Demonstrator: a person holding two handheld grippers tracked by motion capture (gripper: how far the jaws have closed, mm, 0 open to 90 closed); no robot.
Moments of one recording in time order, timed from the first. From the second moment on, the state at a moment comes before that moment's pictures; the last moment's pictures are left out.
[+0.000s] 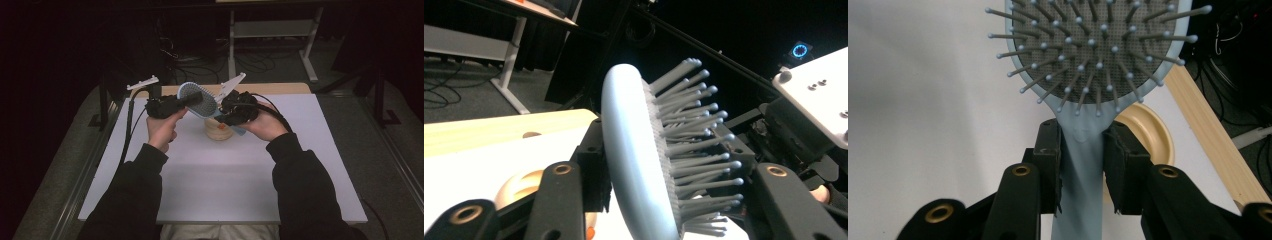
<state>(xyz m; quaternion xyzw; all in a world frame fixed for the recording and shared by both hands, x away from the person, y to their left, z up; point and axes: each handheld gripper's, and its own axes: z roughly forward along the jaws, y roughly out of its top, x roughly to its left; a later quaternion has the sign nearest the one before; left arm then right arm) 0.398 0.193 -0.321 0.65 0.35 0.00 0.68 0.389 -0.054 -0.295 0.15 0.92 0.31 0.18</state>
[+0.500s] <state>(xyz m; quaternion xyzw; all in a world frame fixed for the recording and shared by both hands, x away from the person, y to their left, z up) 0.396 0.201 -0.316 0.67 0.31 0.03 0.67 0.391 -0.060 -0.295 0.16 0.92 0.31 0.15</state>
